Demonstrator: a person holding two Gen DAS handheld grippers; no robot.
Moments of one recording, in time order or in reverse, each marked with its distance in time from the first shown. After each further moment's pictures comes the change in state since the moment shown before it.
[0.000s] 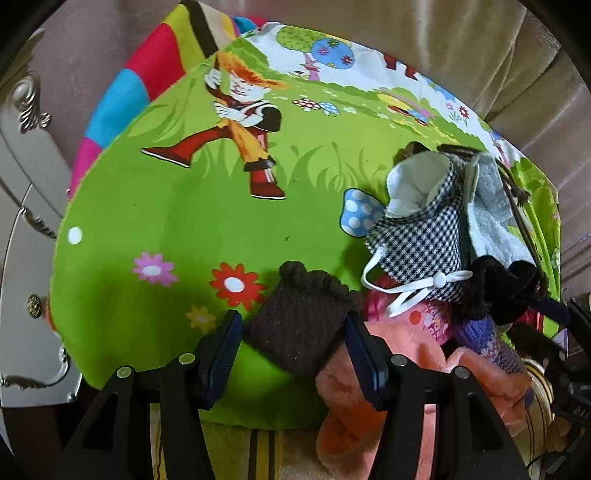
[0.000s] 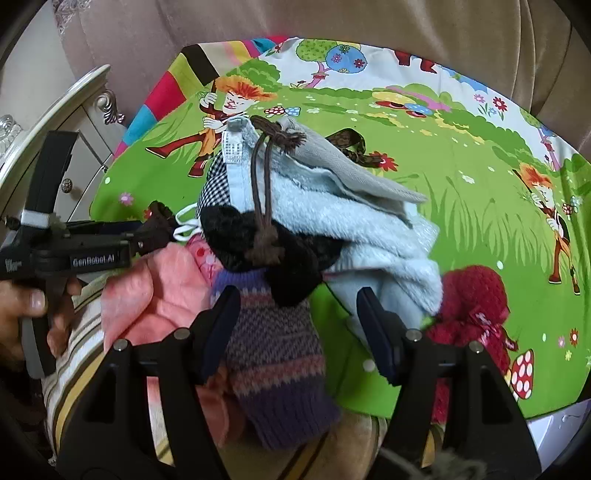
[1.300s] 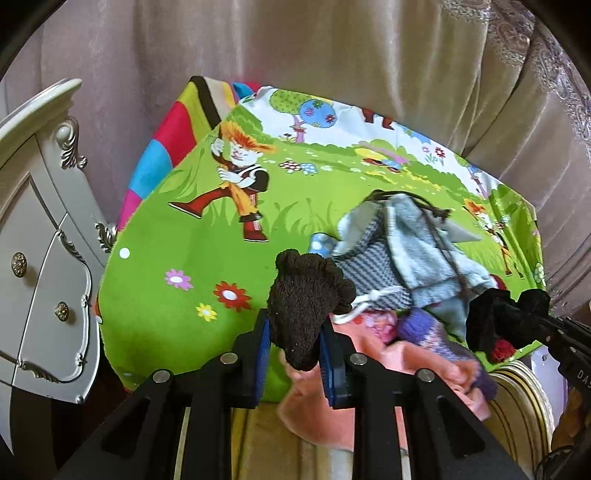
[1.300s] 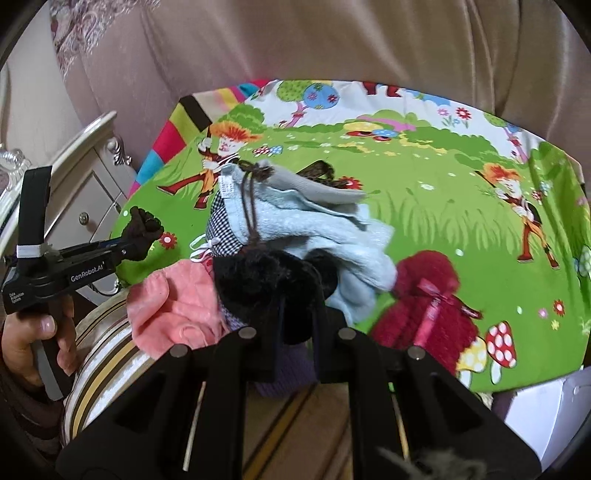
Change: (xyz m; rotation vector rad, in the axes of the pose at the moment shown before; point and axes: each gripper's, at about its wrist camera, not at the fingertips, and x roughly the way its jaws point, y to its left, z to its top) left arm -0.076 -0.029 -0.029 0.007 -0.227 0.019; right arm -0.069 -0.018 -0.030 0.092 -0.147 -0.001
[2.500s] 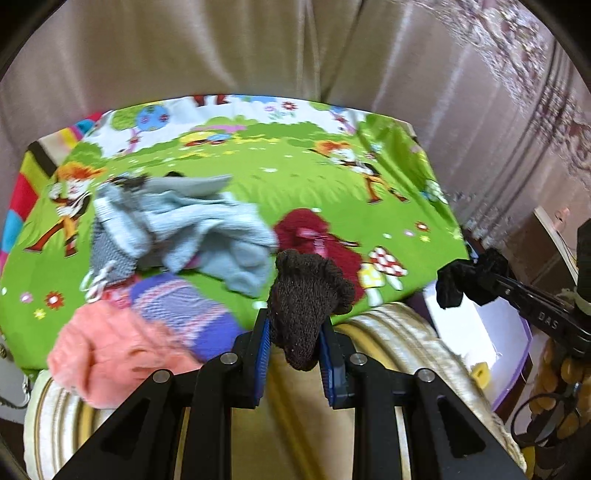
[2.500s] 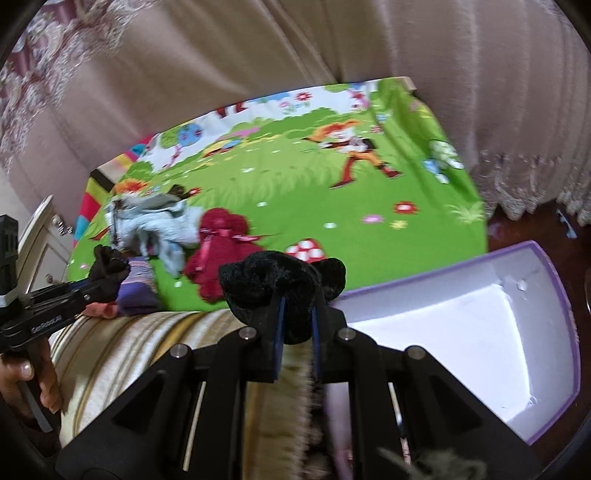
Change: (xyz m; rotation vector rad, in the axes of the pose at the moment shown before) left arm -0.028 -0.215 -0.055 0.312 0.069 -0.239; right arm -0.119 -0.179 -0.110 0.345 -0.096 -0.191
